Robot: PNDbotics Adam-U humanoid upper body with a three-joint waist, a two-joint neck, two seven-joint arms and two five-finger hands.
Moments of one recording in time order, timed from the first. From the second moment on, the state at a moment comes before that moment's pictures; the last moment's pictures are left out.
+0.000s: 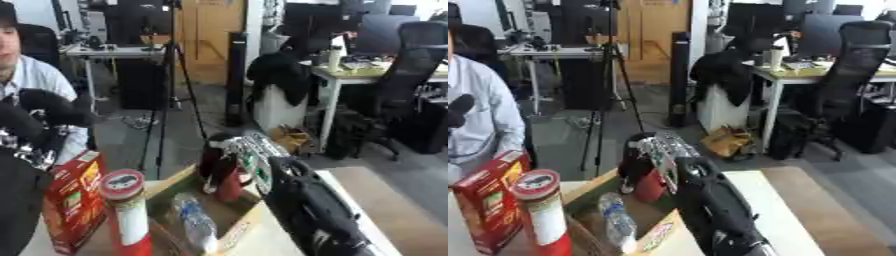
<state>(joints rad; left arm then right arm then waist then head) -0.66 0.11 -0.16 -1.99 0.45 -0.10 -0.14 -1.35 -0.17 0.04 -0.62 1.18 0.11 0.57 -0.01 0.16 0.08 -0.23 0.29</state>
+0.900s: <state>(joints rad) -0.70 0.11 -0.17 -1.99 0.45 -0.12 -0.17 -1.35 -0.14 -0.09 -0.67 1.21 0.25 0.49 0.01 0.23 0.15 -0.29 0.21</state>
